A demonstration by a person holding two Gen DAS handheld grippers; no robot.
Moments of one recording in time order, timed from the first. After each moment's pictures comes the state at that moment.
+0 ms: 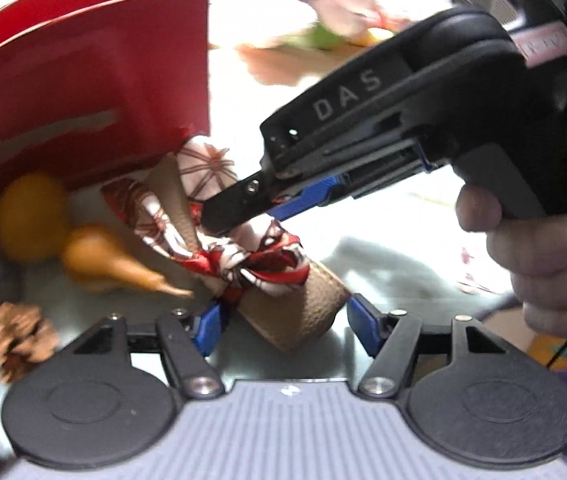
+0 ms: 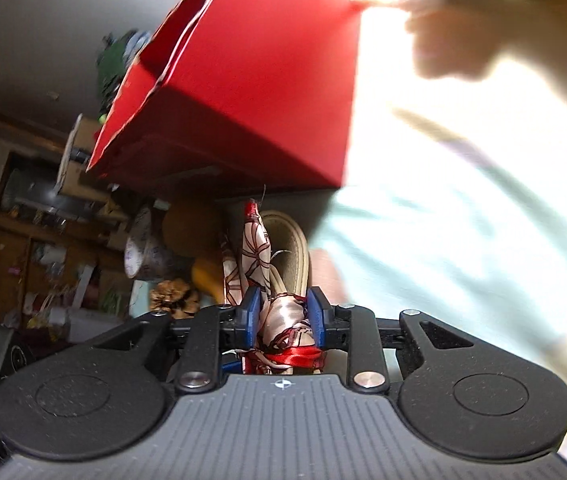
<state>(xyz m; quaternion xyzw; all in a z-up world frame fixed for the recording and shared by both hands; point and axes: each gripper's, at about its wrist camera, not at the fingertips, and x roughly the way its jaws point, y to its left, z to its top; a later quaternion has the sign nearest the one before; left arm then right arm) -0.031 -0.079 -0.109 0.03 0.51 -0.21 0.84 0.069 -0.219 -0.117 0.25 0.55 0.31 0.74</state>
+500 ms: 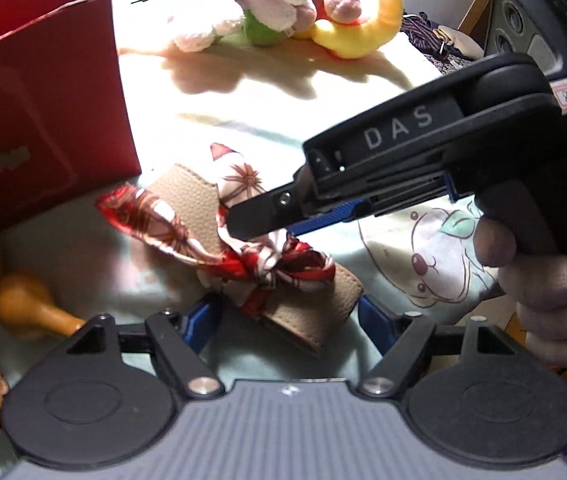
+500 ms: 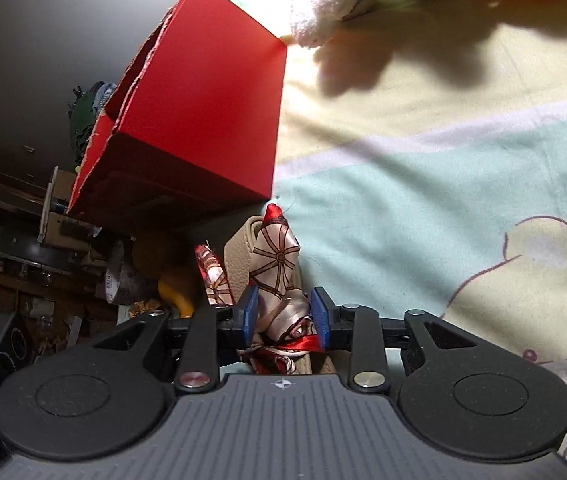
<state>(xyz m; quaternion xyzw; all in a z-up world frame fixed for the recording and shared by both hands) -0.024 -0.101 -0.109 0.03 0.51 -0.25 0.82 0.055 -0.260 -0.128 0.29 0.53 0.25 0.76</state>
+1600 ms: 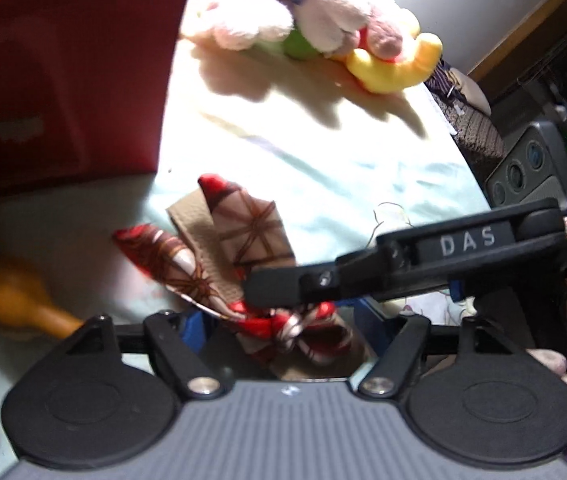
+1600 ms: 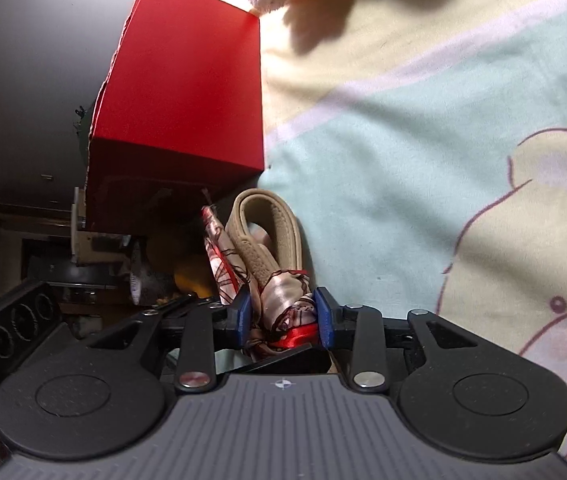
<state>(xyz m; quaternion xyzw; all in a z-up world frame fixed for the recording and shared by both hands) 0.013 -0.077 -0.112 -0.08 0.53 -0.26 0.80 0.041 -0.263 -0.145 0.37 0.56 0.25 0.70</state>
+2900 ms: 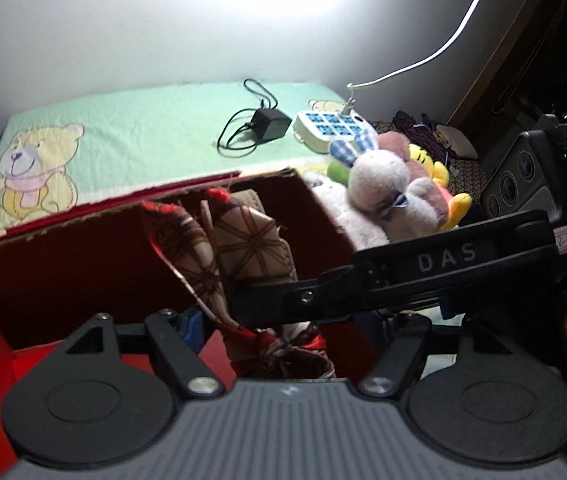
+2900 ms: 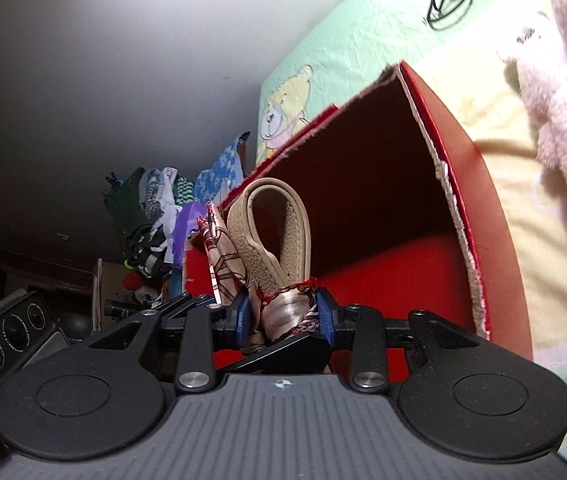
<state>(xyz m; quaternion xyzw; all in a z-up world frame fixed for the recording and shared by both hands) 0.170 0.077 -0.005 -0.03 0.45 -0.30 0.84 0.187 -0.122 -0.050 0.40 0.49 0.22 0.75</state>
